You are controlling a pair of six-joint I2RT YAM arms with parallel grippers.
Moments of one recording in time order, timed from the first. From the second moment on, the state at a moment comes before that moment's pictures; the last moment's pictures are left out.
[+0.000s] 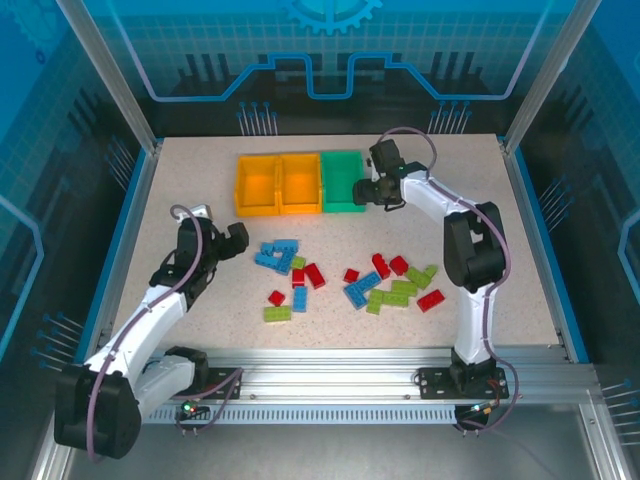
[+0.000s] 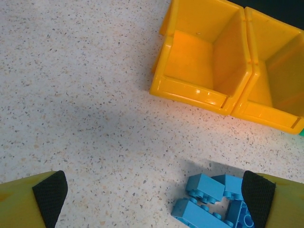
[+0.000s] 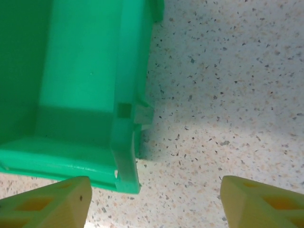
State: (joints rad) left arm -0.14 0.99 0.57 -0.22 -0.15 -0.48; right arm 0.34 2.08 1.64 -0.60 0.00 0.27
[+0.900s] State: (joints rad) left arm -0.27 1.01 0.55 -0.35 -0.13 -0.56; right arm 0.27 2.04 1.49 -0.54 0.04 0.31
